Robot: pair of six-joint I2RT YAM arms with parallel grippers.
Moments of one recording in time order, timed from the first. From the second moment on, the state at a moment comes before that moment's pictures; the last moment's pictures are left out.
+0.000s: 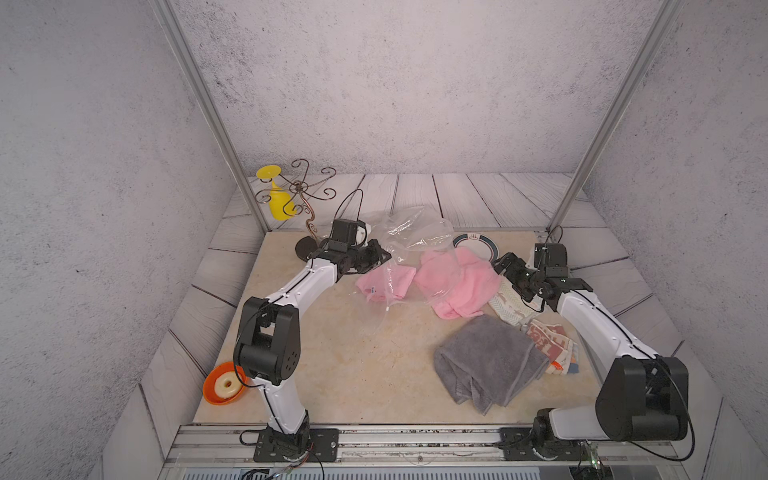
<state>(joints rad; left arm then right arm) -0.32 1.80 1.41 -0.25 0.55 -0.72 0.04 1.43 1.04 -0.38 -0.23 0.76</state>
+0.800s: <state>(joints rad) -0.33 1.83 1.41 -0.25 0.55 -0.70 0.19 1.86 1.30 -0.43 -0.25 0.80</state>
